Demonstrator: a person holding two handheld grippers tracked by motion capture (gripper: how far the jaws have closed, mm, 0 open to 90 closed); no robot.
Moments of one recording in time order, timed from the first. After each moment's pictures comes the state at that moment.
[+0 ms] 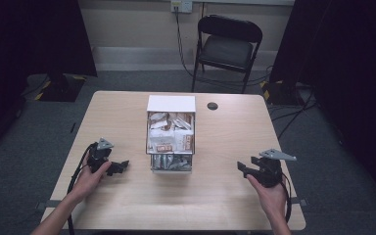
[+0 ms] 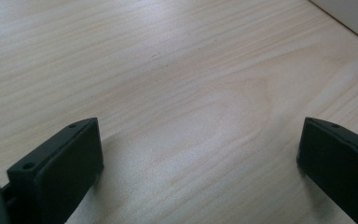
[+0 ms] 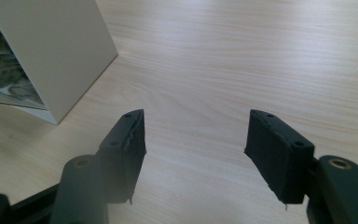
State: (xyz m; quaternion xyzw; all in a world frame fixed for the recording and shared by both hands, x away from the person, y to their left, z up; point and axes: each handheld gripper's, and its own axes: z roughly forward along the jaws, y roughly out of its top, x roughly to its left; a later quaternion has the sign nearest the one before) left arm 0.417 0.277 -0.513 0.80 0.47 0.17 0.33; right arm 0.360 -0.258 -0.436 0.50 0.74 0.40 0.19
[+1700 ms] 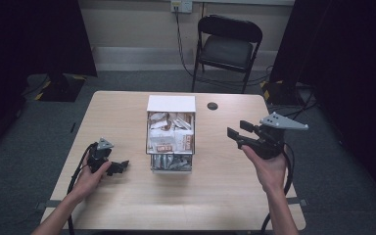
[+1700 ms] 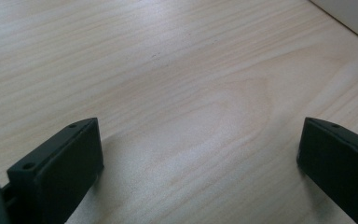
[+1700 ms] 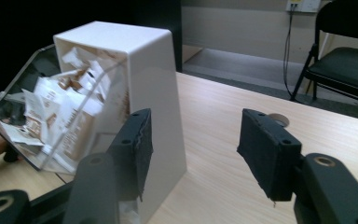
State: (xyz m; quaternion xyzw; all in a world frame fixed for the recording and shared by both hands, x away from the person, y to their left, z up) left arm 0.417 0.277 -0.513 0.80 0.47 0.17 0.33; right arm 0.370 -0.212 -0.306 0.40 0.73 0.52 0.21
